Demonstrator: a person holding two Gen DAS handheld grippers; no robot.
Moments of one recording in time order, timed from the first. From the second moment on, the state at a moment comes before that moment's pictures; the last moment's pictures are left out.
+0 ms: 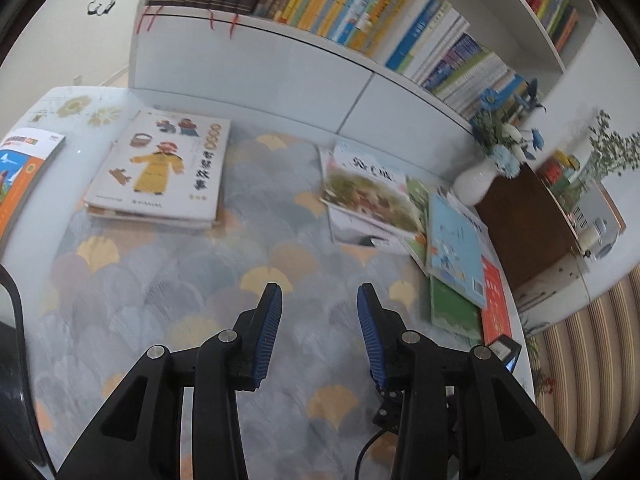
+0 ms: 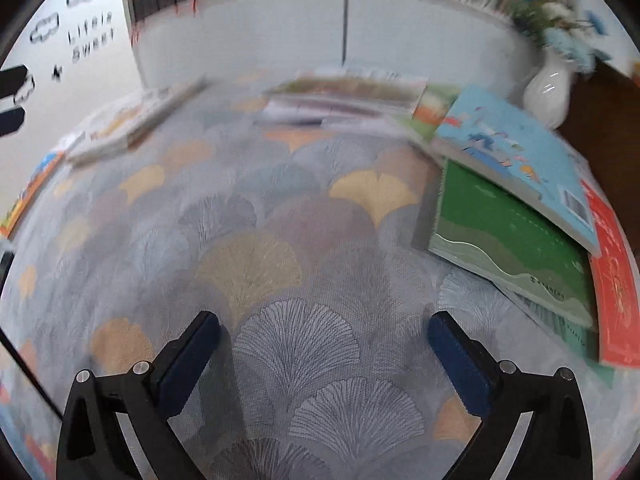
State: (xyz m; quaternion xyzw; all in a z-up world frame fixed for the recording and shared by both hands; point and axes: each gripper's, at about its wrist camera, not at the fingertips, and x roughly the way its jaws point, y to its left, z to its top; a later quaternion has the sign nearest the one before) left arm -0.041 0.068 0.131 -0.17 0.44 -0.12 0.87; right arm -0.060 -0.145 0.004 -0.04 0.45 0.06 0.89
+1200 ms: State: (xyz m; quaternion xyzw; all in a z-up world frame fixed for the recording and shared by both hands) left arm -0.062 0.035 0.151 -0.17 0.44 -0.18 0.86; right arm -0.059 -0.142 0.006 -0.04 0.45 0.06 0.89
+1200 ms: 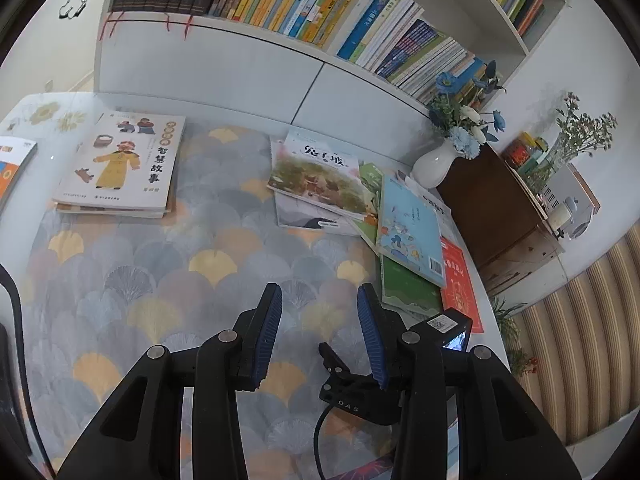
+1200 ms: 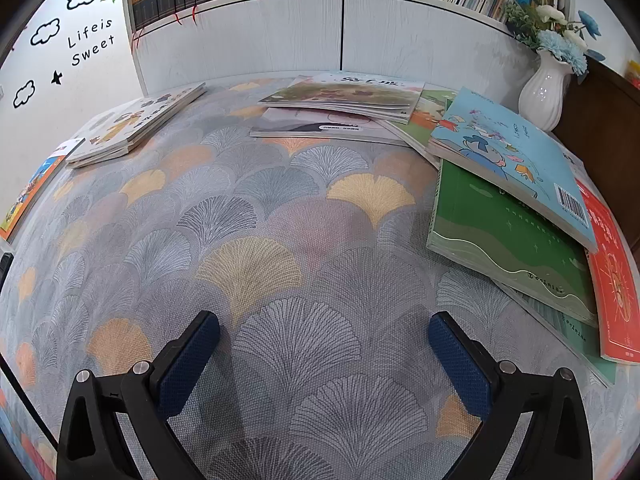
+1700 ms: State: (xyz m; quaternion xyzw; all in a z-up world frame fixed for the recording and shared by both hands) left arm -0.061 0.040 0.149 -0.18 0.44 -0.18 0.86; right arm -0.060 -0.141 0.006 -0.04 0.45 0.06 0.89
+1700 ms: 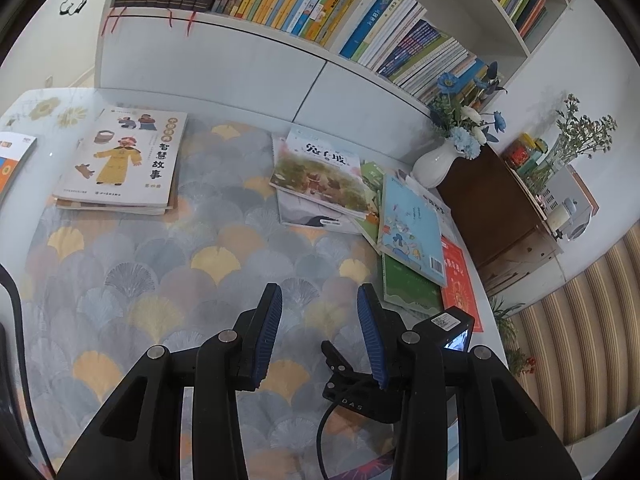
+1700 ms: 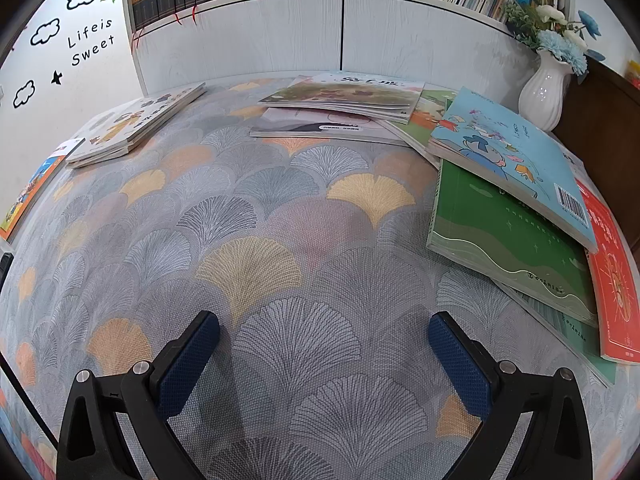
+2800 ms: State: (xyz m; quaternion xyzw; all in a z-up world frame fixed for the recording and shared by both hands) left arm -0.046 0.042 0.136 -0.18 0.46 -0.16 0.85; right arm -0.059 -0.141 0.007 -0.04 0.45 0.06 0.89
